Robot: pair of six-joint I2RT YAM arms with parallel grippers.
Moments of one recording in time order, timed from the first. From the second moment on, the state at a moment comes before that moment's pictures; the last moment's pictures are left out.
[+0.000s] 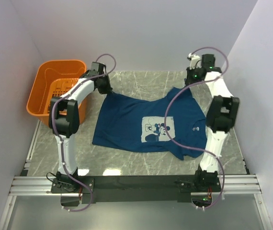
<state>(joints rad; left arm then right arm) -0.23 2.15 1.77 -0.53 0.15 -0.47 -0.07 2.27 2.02 -0.66 -0.35 -0.29</state>
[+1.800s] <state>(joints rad) -0.20 0.95 1.58 -0.12 0.05 -0.52 -0.65 1.28 2.28 0.08 -0.85 0.45</state>
